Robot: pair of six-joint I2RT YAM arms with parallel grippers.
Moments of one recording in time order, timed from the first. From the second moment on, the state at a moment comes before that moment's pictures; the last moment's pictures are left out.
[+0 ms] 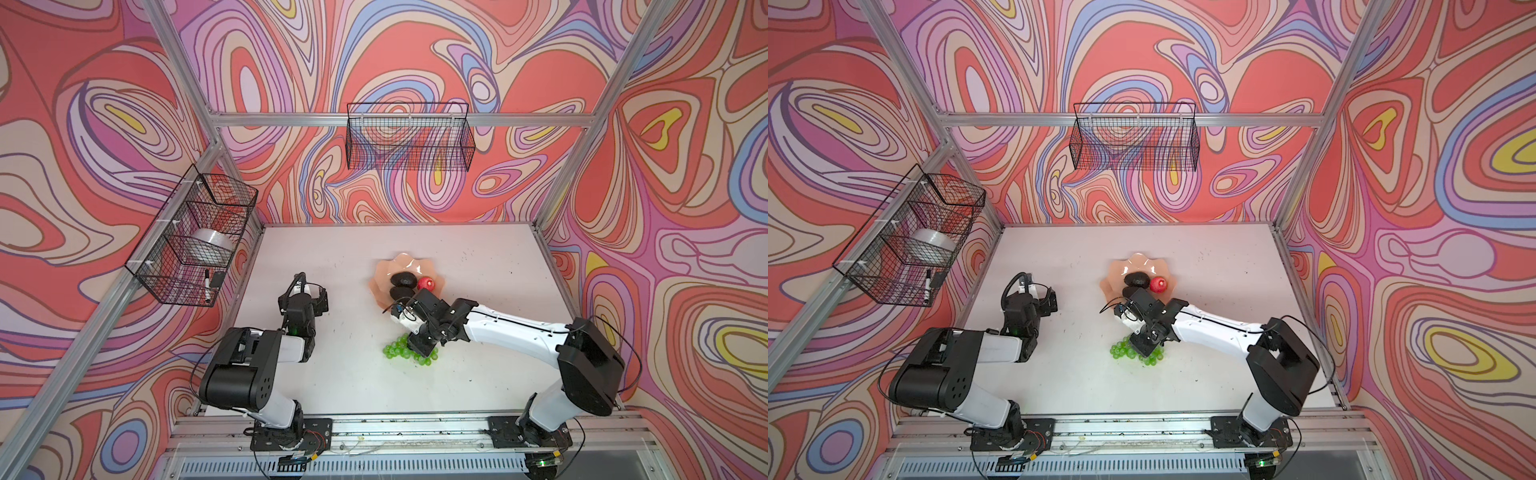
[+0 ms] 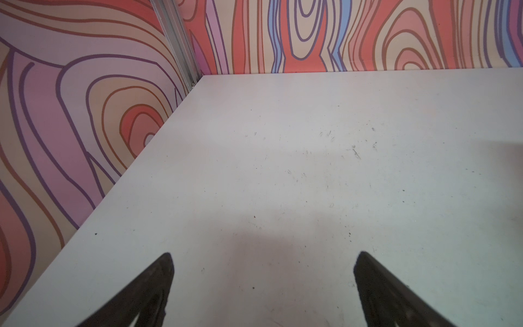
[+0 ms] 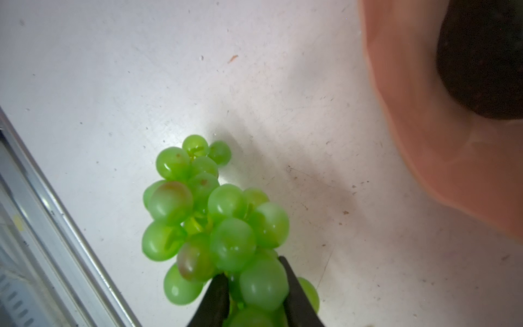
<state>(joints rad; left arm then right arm) -0.09 1.55 0.35 0.84 -0.33 -0.02 0.86 1.58 1.08 -0.65 -0.16 -0.01</state>
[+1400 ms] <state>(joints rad) -0.09 1.55 0.35 0.84 -0.33 -0.02 0.63 1.88 1.53 -0.70 -0.21 -0.11</state>
